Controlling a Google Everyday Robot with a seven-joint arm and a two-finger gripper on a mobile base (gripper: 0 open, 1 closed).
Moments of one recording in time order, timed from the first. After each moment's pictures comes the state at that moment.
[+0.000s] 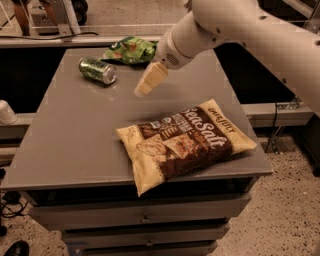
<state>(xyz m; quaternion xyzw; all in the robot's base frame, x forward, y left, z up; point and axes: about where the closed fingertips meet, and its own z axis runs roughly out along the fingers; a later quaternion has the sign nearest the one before) 0.666 0.017 0.908 -0.57 0.73 0.11 0.37</state>
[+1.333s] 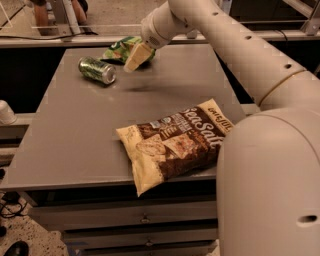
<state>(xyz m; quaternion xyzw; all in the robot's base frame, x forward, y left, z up) 0.796 0.062 0.914 -0.59 0.67 0.08 0.44</state>
